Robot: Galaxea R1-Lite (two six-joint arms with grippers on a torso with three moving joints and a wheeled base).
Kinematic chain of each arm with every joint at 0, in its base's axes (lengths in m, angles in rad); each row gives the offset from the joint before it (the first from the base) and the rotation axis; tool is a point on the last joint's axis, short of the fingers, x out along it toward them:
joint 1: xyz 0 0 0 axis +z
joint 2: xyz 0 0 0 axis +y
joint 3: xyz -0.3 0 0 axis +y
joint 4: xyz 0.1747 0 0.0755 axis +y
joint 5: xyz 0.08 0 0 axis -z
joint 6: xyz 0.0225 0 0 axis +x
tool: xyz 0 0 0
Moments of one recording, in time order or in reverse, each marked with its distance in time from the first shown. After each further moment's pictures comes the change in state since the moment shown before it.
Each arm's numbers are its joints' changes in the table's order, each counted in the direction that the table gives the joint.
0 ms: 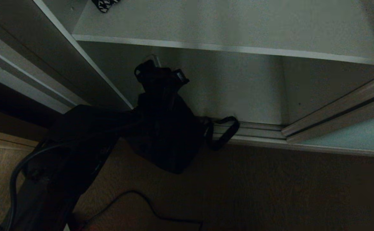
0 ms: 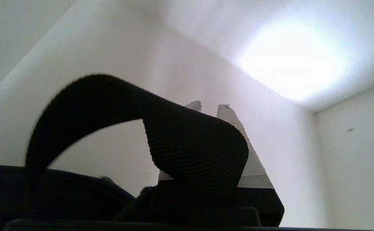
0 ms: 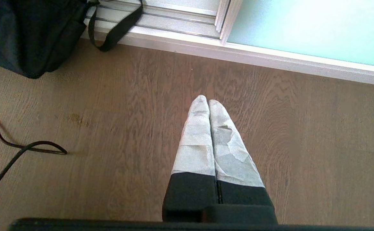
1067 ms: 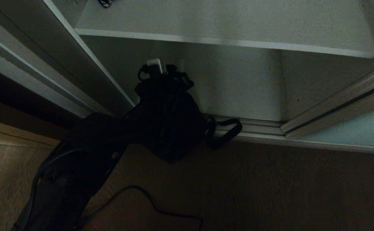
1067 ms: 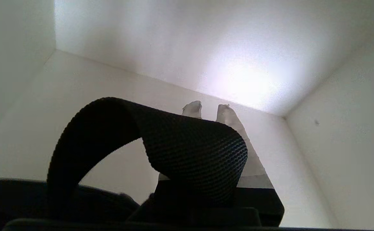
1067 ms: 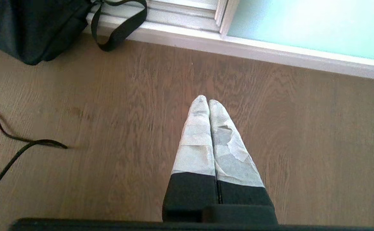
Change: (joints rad) left arm -0.004 0.073 -0.001 -0.290 0.155 0.202; right arm 0.000 0.000 0.000 0.000 0.000 -0.001
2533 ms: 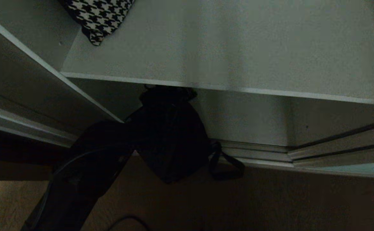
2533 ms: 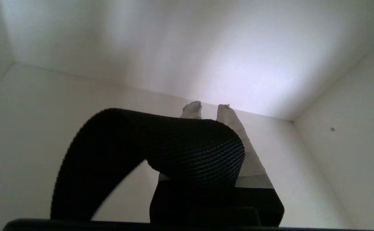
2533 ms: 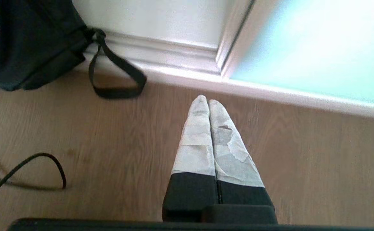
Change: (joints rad) left arm 0.002 0.063 0.000 -0.040 0.089 0.002; right arm 0.000 0.000 0.000 0.000 0.000 0.001
